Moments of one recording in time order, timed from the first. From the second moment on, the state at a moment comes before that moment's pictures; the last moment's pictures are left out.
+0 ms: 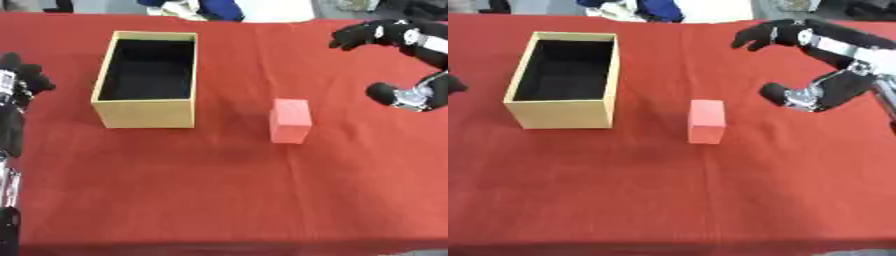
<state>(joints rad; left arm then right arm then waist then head) -0.16 0.26 0.28 -1.77 0.15 0.03 -0.04 -0.77 -0.63 0.36 -1.45 -0.02 -0.52 0.64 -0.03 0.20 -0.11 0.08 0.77</state>
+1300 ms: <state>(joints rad) -0.16 0.26 0.28 -1.77 0.15 0.03 -0.05 -0.77 -0.47 0.38 -1.19 0.35 -0.63 0.53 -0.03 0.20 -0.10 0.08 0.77</state>
